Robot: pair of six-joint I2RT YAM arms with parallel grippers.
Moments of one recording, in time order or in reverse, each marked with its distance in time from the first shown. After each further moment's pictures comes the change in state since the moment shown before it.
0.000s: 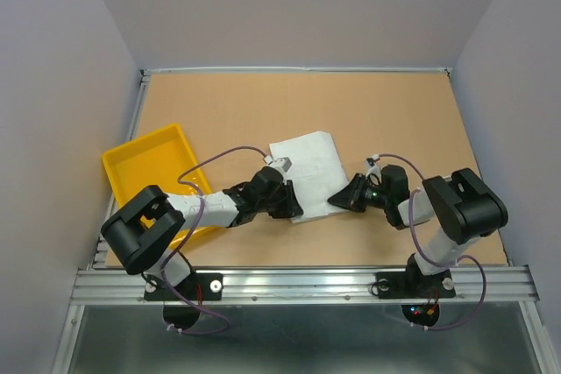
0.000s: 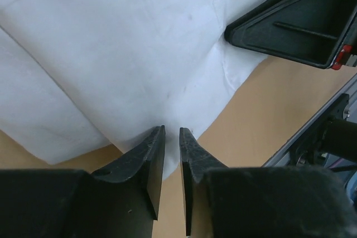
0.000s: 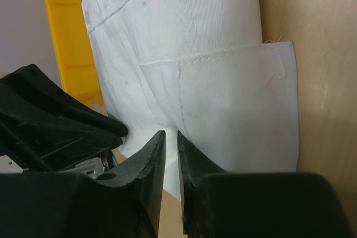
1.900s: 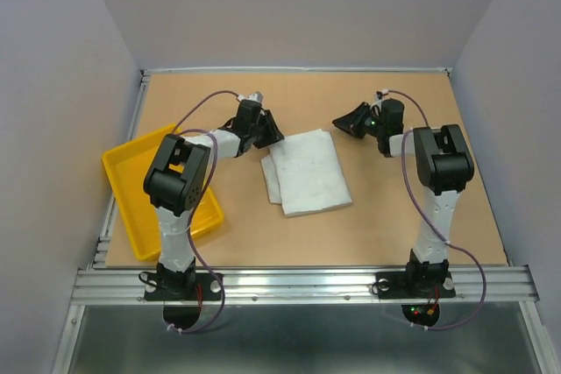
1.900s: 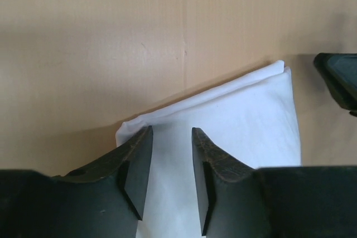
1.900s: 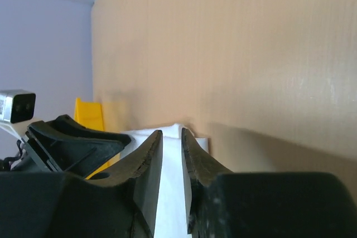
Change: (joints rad) left arm 0.444 0.504 0.599 -0.056 0.017 0.115; right arm -0.170 0.539 0.844 -0.089 0.013 0.084
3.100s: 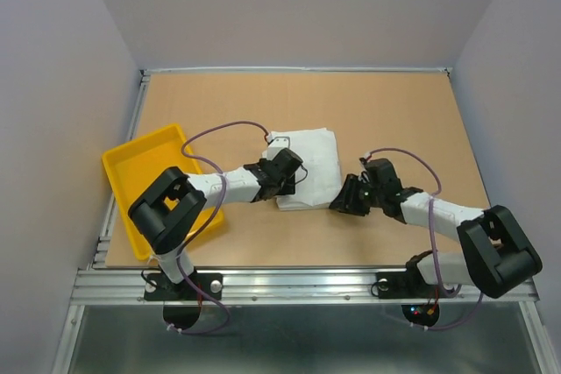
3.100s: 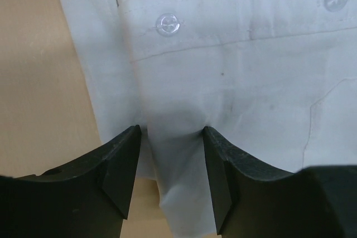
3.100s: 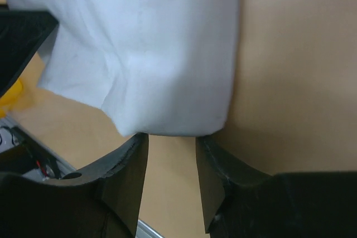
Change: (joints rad) left arm -0.428 -0.317 -0.280 -0.322 -0.521 0.006; right arm 0.299 -0.890 -0.674 -0.718 0.296 -0.243
